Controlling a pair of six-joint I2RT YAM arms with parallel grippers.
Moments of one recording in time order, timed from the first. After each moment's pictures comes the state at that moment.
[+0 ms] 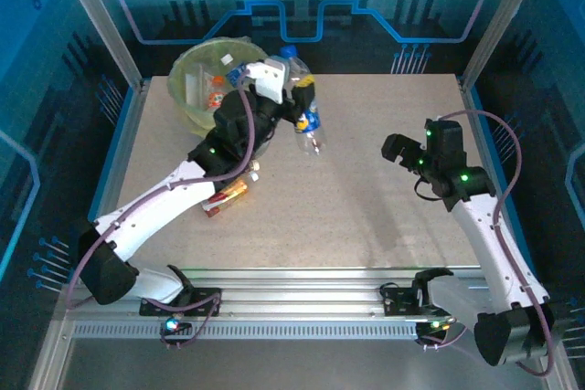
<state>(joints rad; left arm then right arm) -0.67 1.39 1.31 0.19 -0.23 -0.06 0.14 1.01 1.00 -0.71 0.02 0.54</state>
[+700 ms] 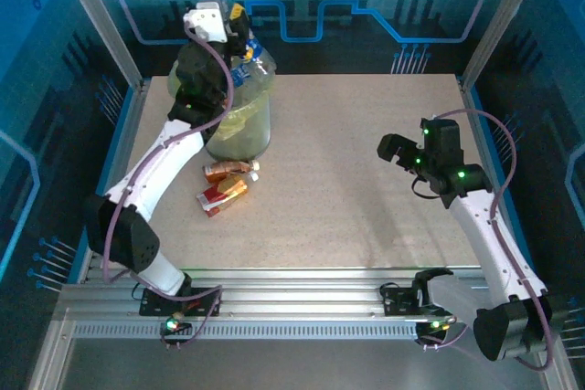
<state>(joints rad) -0.32 1.60 1.55 0.37 -0.37 0.01 0.14 1.04 0.99 -0.69 -0.04 0.54</state>
